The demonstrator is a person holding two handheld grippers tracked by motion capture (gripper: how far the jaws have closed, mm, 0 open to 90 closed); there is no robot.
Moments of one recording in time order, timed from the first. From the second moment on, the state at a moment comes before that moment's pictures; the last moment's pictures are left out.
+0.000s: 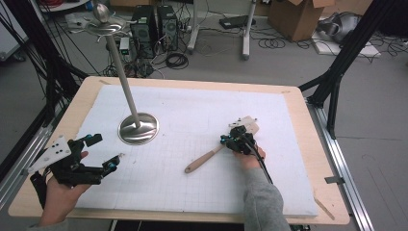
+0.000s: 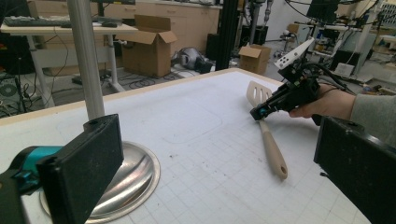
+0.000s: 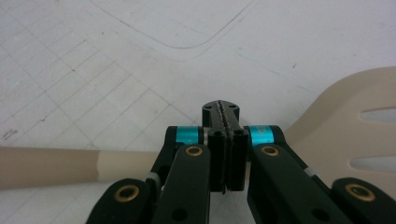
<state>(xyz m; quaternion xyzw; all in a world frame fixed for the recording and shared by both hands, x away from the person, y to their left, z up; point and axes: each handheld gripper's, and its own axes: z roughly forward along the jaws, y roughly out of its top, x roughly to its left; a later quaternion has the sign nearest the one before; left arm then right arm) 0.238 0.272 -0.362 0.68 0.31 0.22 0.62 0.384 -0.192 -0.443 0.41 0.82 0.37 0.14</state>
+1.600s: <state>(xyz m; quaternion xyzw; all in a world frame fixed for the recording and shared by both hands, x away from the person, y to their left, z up) 0.233 0.274 -0.368 0.68 0.32 0.22 0.62 0.364 -0.200 -0.440 0.42 0.82 0.35 0.16</state>
